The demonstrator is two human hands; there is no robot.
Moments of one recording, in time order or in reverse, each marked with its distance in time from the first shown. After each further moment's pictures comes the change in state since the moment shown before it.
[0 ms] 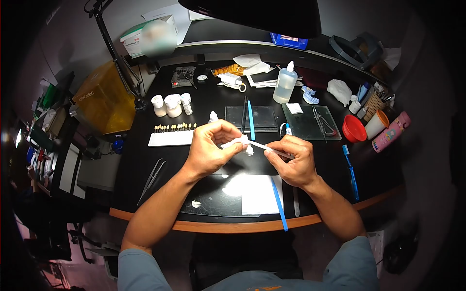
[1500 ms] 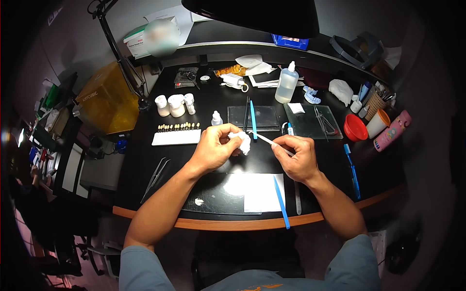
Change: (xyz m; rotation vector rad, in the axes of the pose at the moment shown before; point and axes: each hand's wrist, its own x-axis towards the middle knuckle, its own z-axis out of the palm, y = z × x) left_hand 0.004 -0.014 -0.008 0.127 -0.073 -0.218; right_hand 0.001 0.005 -0.002 -0.002 -0.007 0.063
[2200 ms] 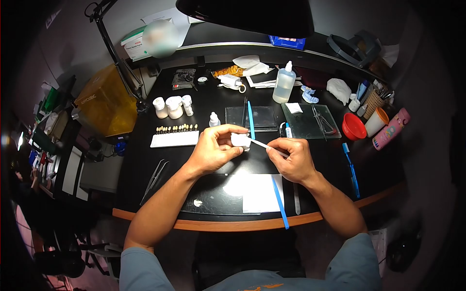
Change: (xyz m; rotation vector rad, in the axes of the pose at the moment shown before) left_hand -0.003 0.005 -0.001 -0.085 -0.101 0.056; right_hand -0.003 0.003 0.003 0.002 -0.084 0.064
